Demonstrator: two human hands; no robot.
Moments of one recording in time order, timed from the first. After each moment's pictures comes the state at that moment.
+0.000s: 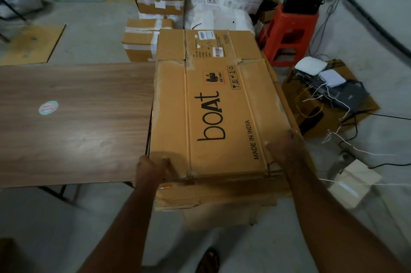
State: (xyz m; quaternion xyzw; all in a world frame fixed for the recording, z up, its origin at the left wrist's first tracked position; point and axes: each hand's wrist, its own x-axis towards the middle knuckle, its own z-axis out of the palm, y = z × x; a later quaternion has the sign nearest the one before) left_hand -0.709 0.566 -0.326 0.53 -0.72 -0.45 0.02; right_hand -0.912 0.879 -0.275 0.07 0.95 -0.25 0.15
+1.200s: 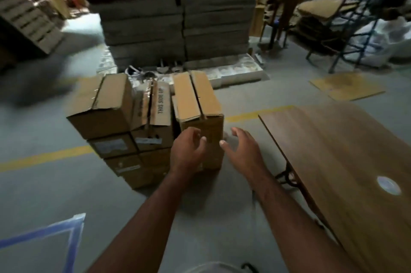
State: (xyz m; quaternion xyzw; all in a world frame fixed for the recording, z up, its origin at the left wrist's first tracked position) left_hand -0.080 0.262 -0.168 0.73 -0.53 -0.14 0.41; right_hand -0.247 0.218 -0.161 -0.74 0.55 -0.27 0.27
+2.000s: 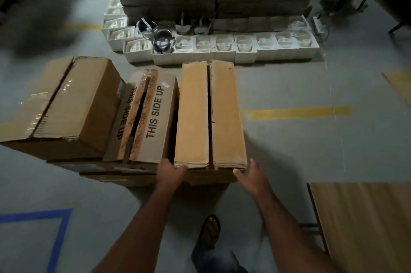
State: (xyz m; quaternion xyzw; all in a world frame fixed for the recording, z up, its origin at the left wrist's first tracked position) left_hand 0.091 -0.079 -0.346 0.87 -0.13 -0.39 0.27; right_hand -0.133 -0.188 -0.363 -0.64 0.64 0.03 0.42
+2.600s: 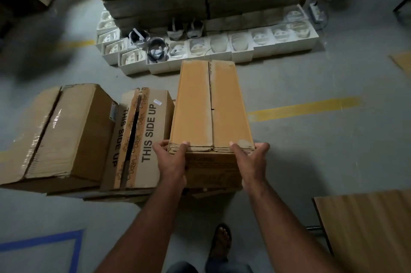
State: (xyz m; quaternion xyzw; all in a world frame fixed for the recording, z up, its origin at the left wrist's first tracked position) left_hand 0.084 -0.183 -0.273 0.75 0.00 -0.36 0.55; right_hand -0.075 -0.259 -0.313 -0.42 0.68 -0.30 0.51
